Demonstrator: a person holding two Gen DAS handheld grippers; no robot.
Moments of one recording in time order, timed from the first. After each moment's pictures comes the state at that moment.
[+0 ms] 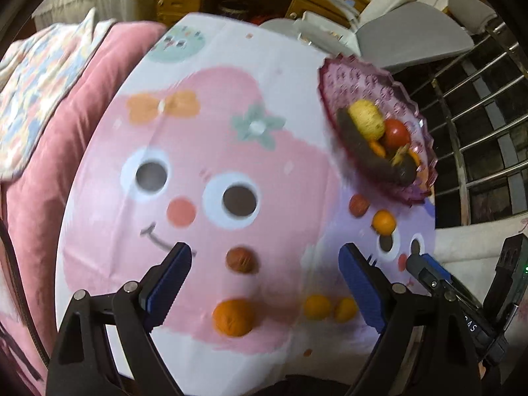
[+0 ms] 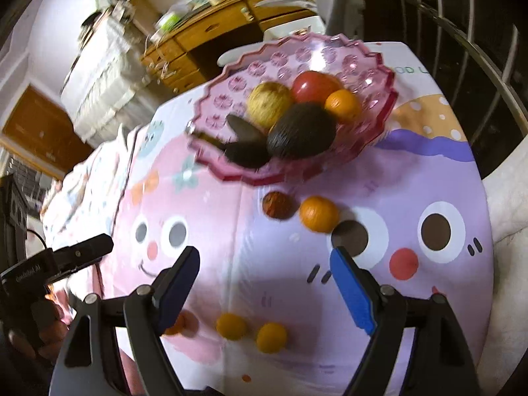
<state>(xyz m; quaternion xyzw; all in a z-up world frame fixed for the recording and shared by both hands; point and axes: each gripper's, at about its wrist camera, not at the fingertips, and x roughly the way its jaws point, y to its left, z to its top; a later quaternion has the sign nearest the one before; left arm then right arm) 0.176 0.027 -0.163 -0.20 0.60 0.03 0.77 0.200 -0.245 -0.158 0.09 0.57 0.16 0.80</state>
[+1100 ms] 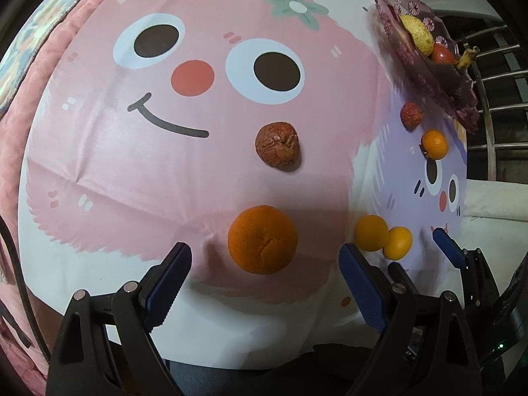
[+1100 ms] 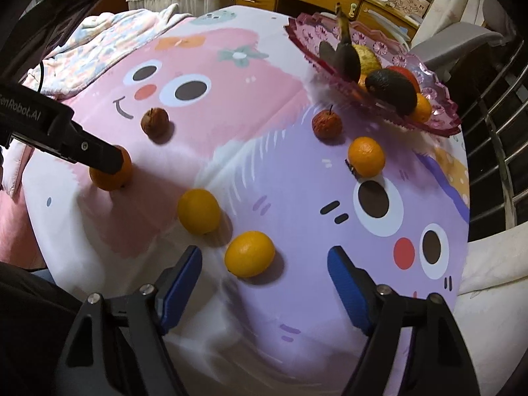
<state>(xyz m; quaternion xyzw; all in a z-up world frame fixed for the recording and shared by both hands) 0.127 0.013 -0.253 -0.22 0.69 0.02 0.69 0.113 -0.192 -0.211 -0.23 0.54 0.23 0.78</state>
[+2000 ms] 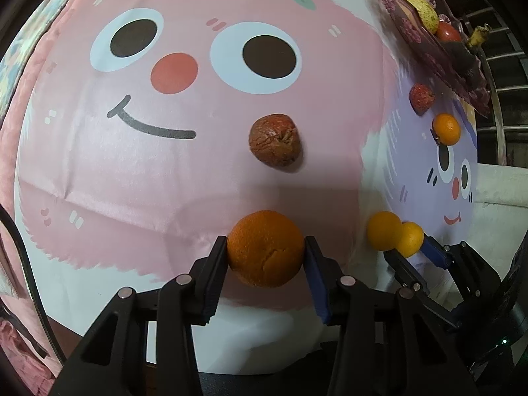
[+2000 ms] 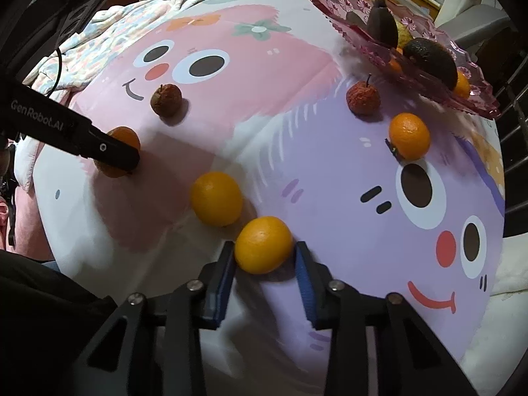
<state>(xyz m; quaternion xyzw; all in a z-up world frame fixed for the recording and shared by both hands) 0.140 -0.002 -0.270 -0.19 0.71 0.00 0.68 0.120 -0.181 -0.237 -0.20 0.58 0.27 0.75</state>
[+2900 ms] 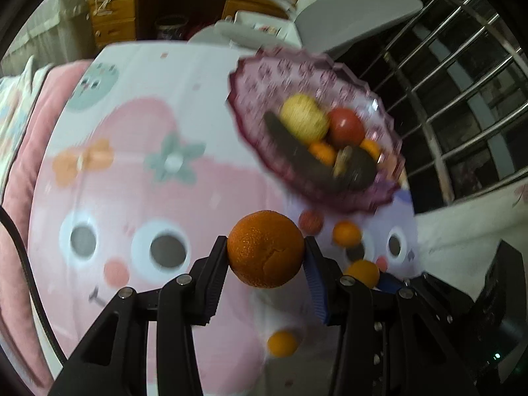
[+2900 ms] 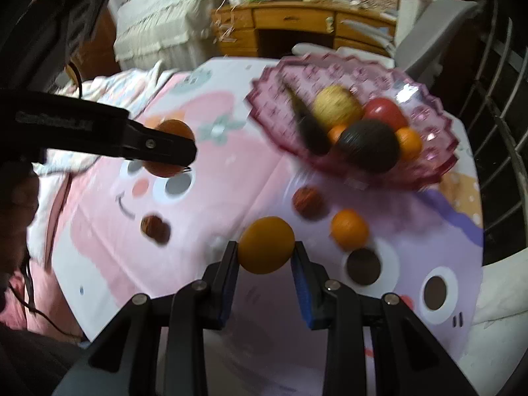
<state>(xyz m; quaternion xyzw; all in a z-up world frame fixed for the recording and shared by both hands) 0.245 -0.041 -0.162 -0.15 0.56 -0.08 0.81 0.185 -0.207 -0.166 -0.09 0.50 0.24 0.83</state>
